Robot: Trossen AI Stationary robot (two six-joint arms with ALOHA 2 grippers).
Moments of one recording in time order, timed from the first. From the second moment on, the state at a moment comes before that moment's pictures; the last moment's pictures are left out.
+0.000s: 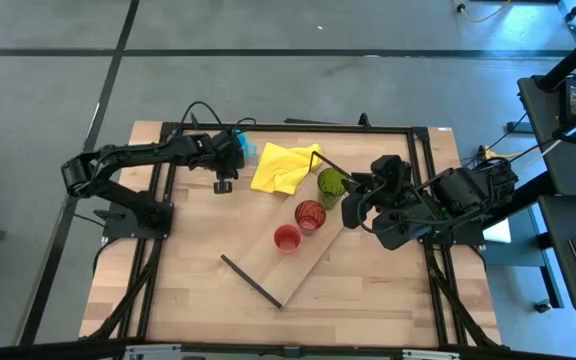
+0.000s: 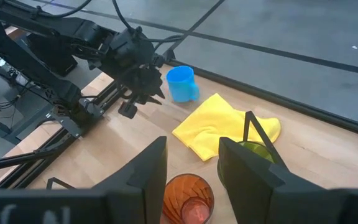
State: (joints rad) left arm 0.53 1.35 0.82 -0.59 -0.12 0.47; right arm 0.49 1.67 2.19 -1.56 0.93 1.25
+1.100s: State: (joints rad) left arm 0.57 1.22 0.82 -0.56 -0.21 0.44; right arm 0.49 1.67 2.19 -1.57 0.91 1.25
